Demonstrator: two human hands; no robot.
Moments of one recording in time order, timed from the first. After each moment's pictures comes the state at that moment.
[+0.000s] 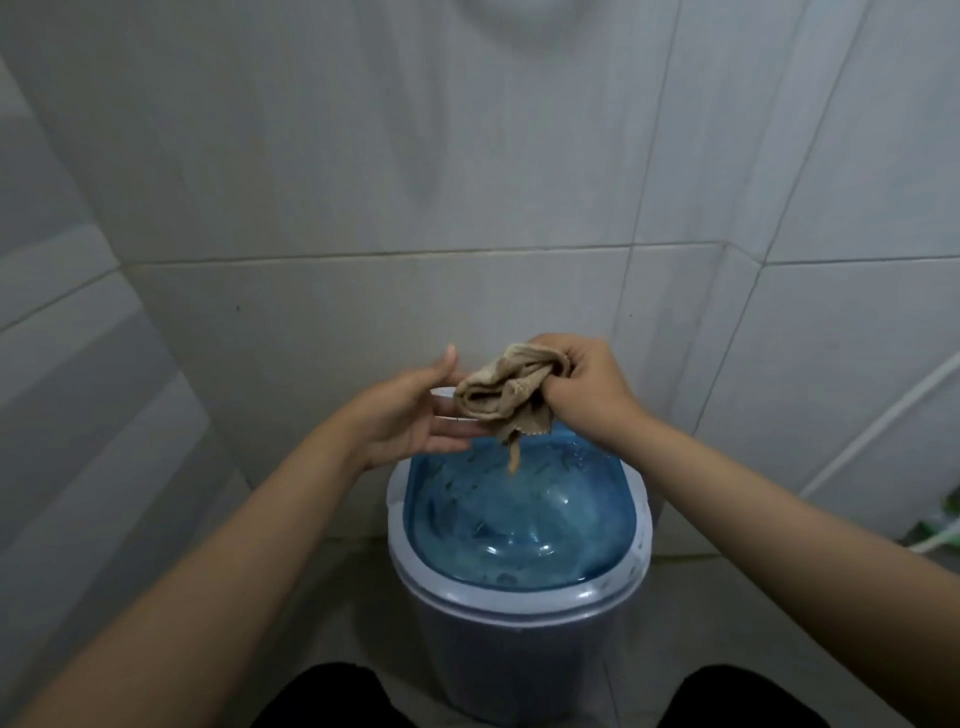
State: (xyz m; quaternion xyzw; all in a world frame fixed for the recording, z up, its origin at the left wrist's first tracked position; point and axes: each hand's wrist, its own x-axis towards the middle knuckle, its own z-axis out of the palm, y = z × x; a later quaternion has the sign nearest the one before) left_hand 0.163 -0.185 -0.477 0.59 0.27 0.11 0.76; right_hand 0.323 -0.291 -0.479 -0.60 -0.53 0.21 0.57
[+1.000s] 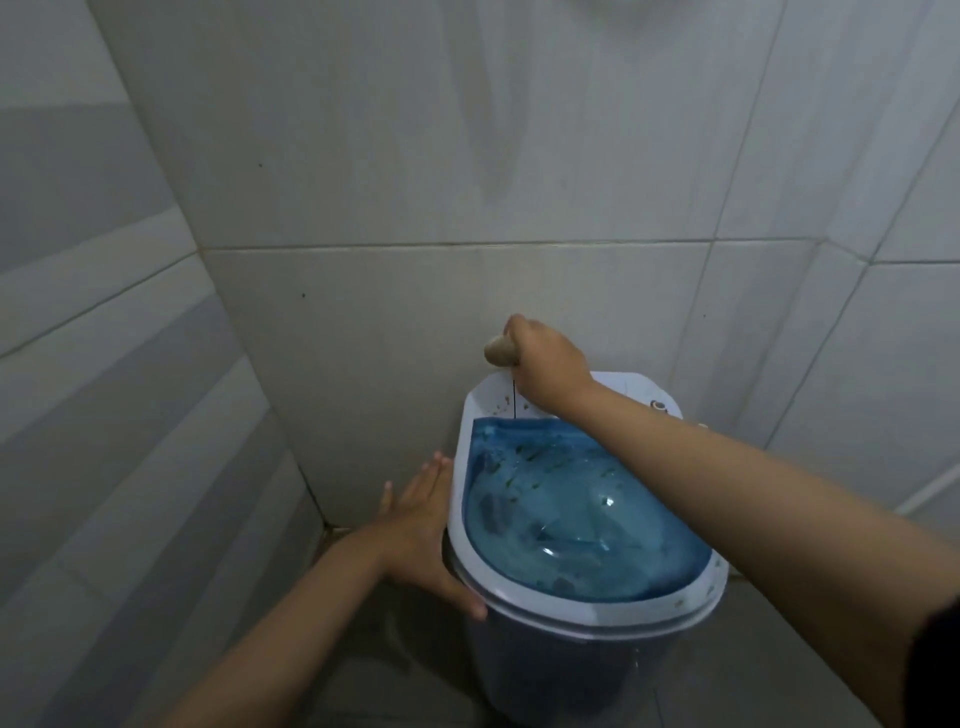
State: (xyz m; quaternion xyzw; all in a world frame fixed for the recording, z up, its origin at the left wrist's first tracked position) left_hand 0.083 -0.189 -0.580 0.91 0.34 -0.13 0.22; right_hand 0.301 -0.180 -0.508 -0.75 -0.61 -0.03 0.24
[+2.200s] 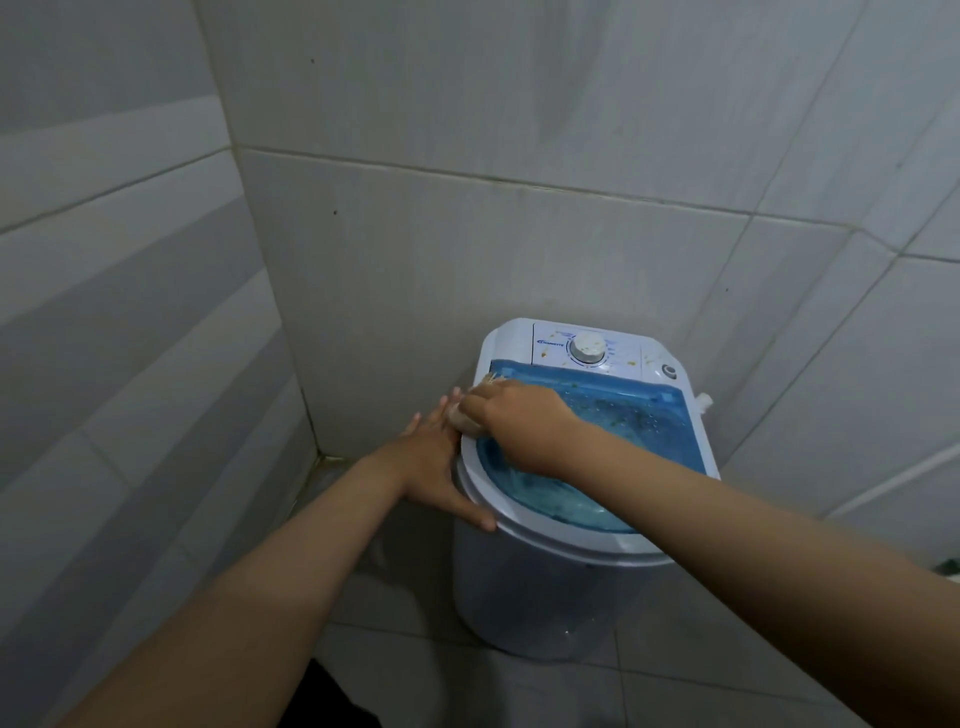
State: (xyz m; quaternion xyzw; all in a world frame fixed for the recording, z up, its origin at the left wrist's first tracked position) left_hand 0.081 -0.183 -0.605 0.92 0.30 -0.02 0.24; right_hand 0.217 -0.252 -0.541 -0.64 -0.76 -0.04 -0.08
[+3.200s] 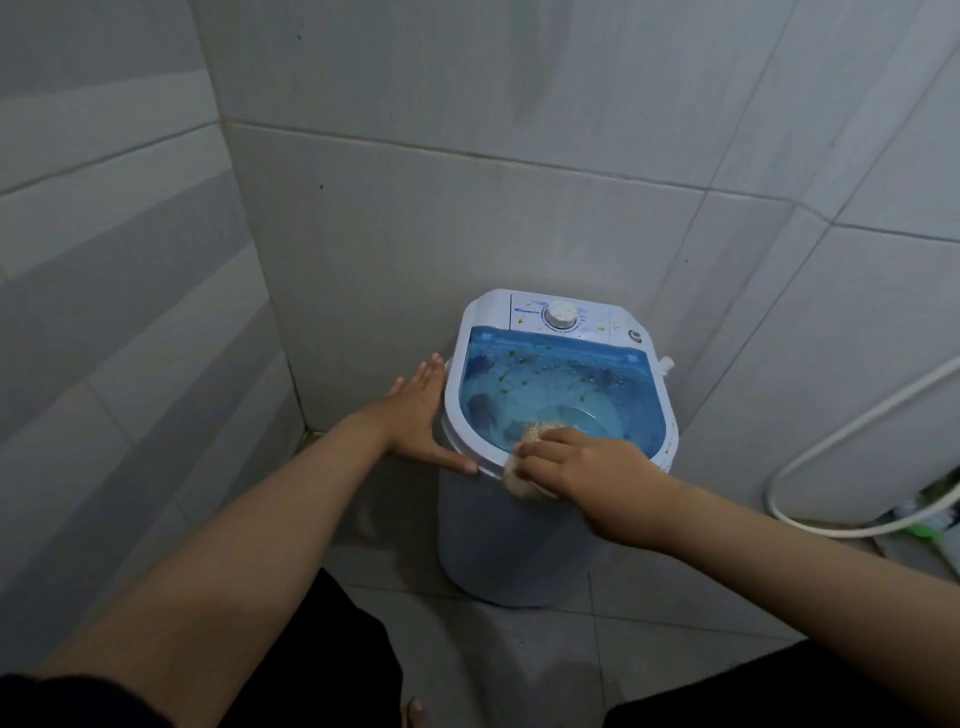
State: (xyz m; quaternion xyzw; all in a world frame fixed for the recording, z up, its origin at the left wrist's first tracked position) left_hand 0.073 -0.193 -0.604 0.92 0.32 -0.01 0.21; right_hand 0.238 -0.391 -0.544 -0.59 -0.80 -0.02 -0.09
